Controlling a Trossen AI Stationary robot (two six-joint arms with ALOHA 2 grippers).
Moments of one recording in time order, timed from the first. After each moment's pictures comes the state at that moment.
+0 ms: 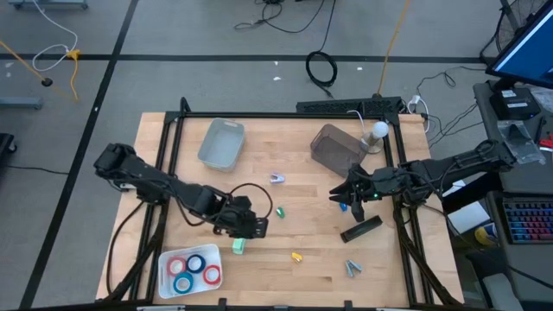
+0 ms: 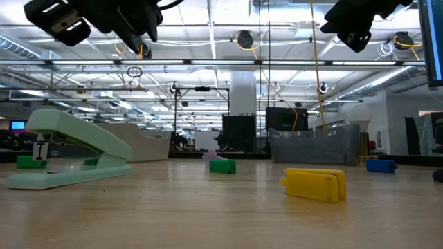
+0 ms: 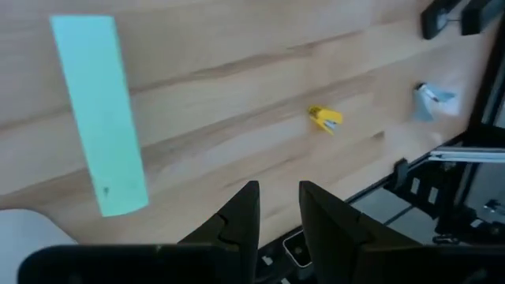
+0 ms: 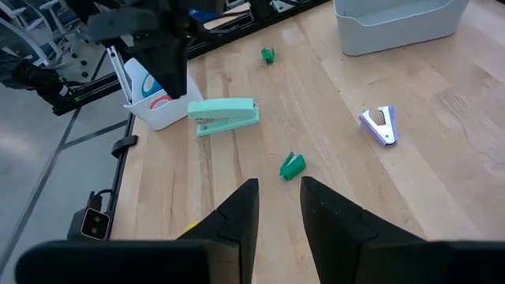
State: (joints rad) left arm -0.38 1.60 1.23 -0.62 0.02 -1.77; right arm 0.26 0.86 0.72 -0.34 0.19 0.51
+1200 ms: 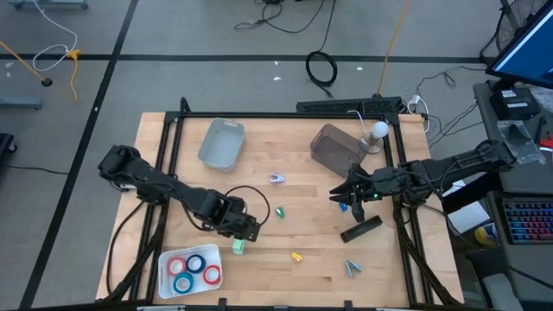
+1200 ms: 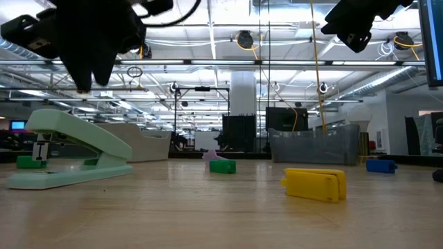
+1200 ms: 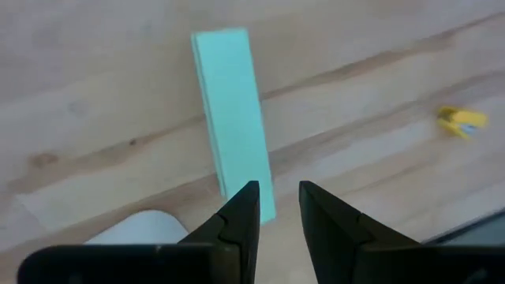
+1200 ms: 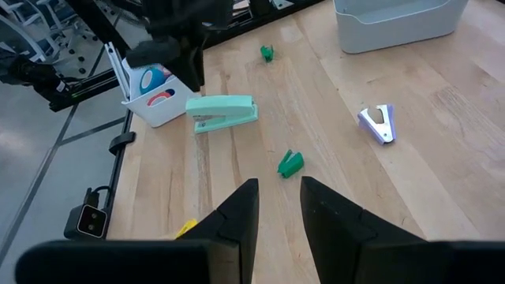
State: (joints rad) left arm -0.39 1.65 1.23 -0.86 0.06 -1.68; right arm 0.26 0.86 0.72 -0.35 0.19 0.51
